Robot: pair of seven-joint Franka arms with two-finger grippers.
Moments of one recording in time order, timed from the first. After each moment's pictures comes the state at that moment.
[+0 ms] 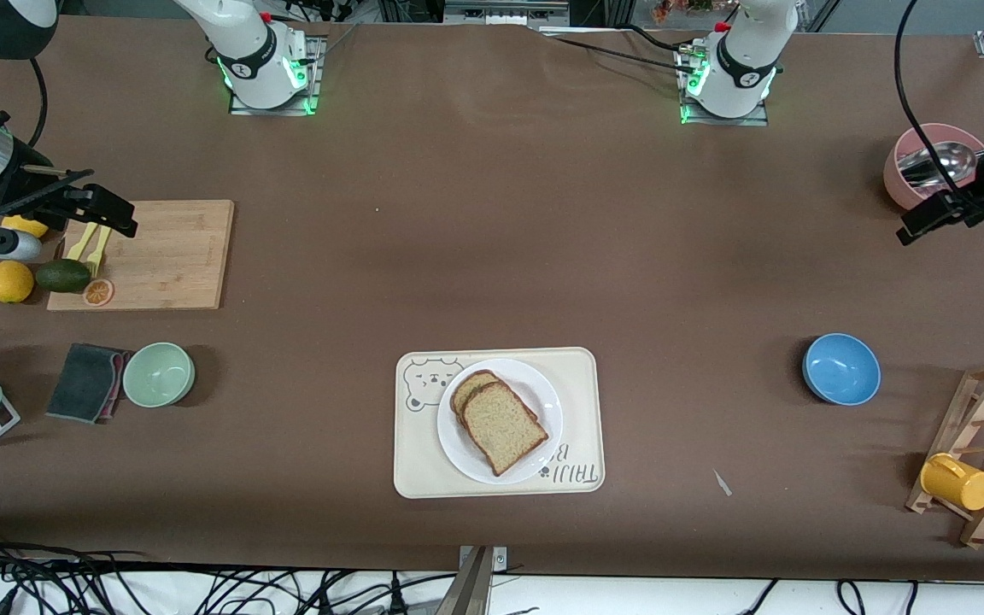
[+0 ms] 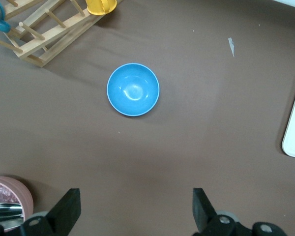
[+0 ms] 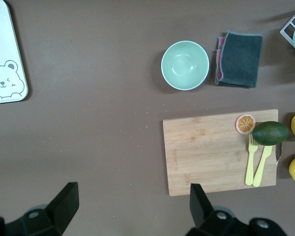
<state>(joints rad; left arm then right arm) 0.50 -0.05 -0.37 -1.79 -0.02 1.77 -0.18 0.01 0.06 0.05 -1.61 -0.02 1.63 0.14</state>
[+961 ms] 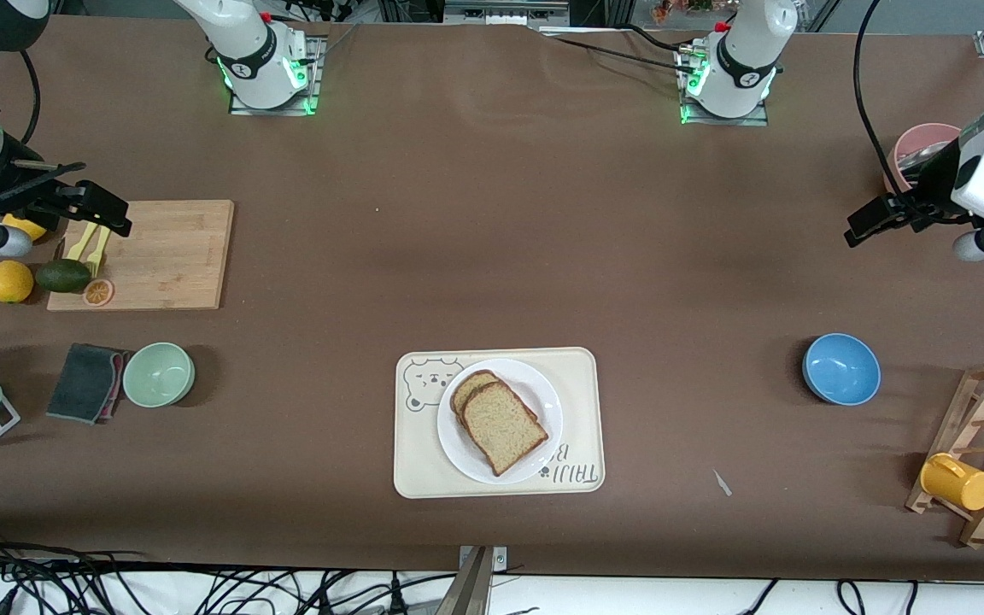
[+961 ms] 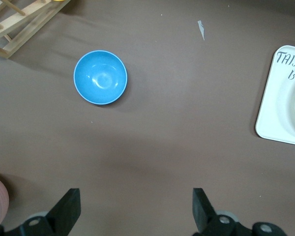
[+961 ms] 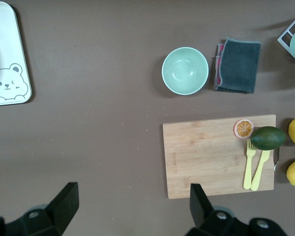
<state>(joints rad) -0.07 -0.04 0.05 -1.76 -0.02 1.72 -0.28 0.01 0.06 0.05 -1.59 -0.02 1.62 0.13</state>
